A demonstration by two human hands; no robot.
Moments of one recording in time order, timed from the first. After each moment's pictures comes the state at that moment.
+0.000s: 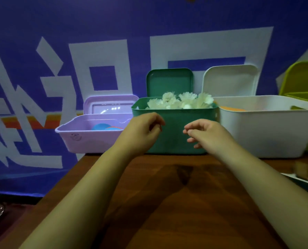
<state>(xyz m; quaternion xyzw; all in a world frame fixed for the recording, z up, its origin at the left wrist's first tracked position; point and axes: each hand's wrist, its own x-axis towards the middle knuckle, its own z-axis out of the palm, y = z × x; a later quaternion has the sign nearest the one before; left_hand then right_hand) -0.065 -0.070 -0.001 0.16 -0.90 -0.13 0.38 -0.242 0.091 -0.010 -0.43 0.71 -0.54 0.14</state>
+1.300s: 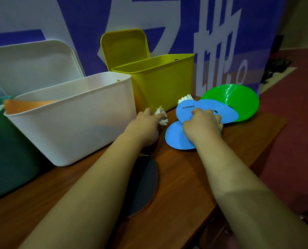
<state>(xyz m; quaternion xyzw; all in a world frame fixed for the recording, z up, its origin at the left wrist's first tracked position) -0.488 0.236 -0.083 -0.08 -0.99 -0.01 0.06 -0.484 0.424 -0.090 0.07 0.94 -0.31 -0.10</state>
